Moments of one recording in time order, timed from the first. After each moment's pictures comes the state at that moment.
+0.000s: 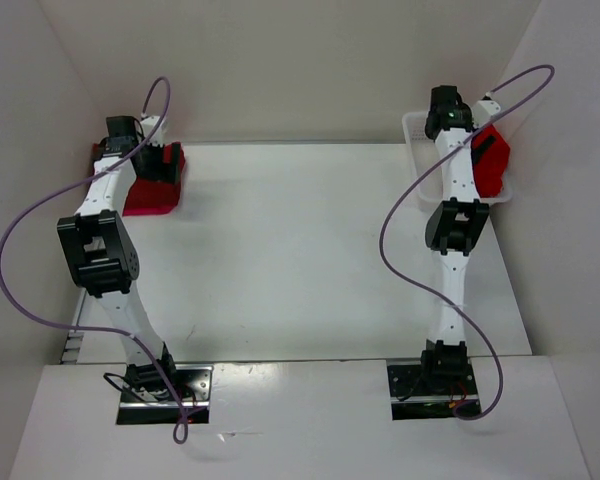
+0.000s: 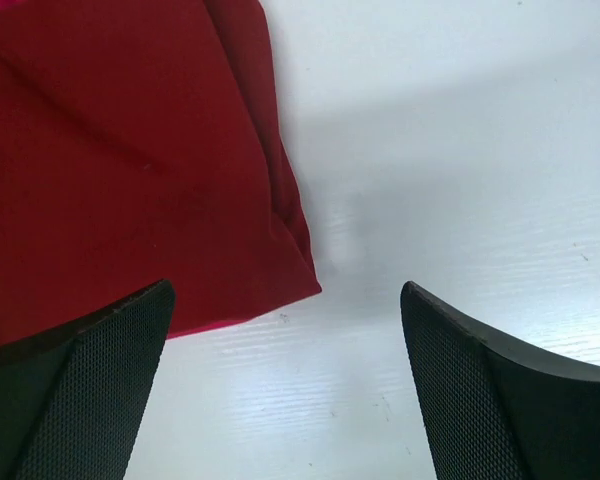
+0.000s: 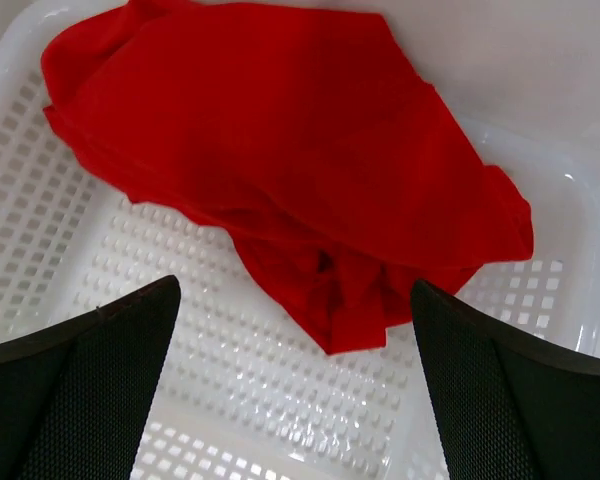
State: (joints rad) left arm 0.21 1.98 1.74 -0.54 0.25 0.28; right arm -0.08 2.58 2.73 -1.05 0.92 0.81
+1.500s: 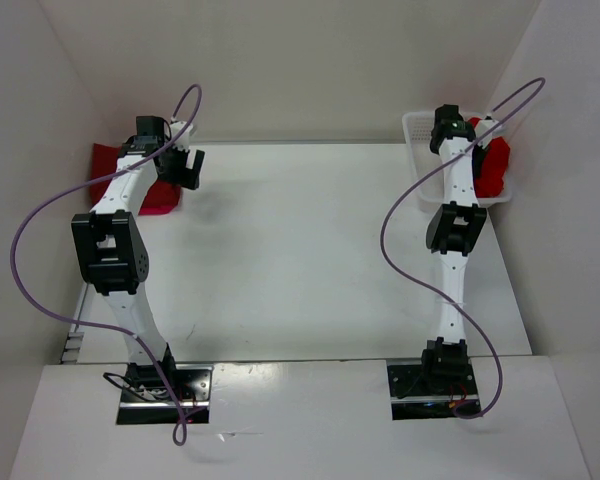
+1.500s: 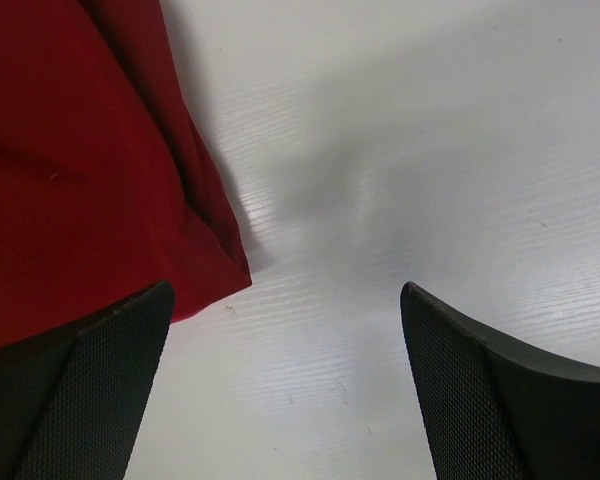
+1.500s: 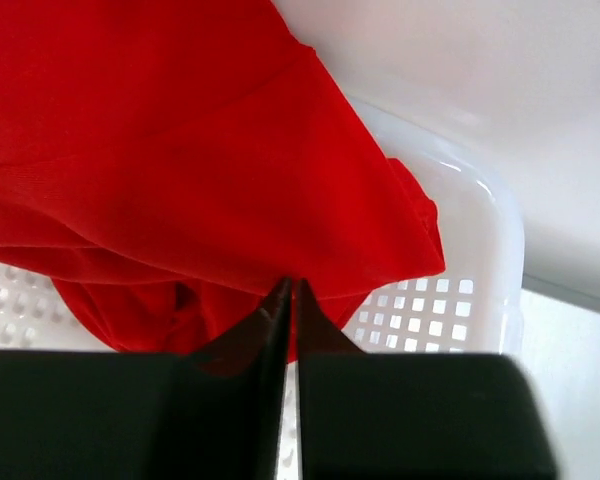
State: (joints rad) left arm 0.09 1.98 1.74 -0.62 0.16 0.31; right arm -0.13 2.78 2.92 -1.28 1.04 0.81
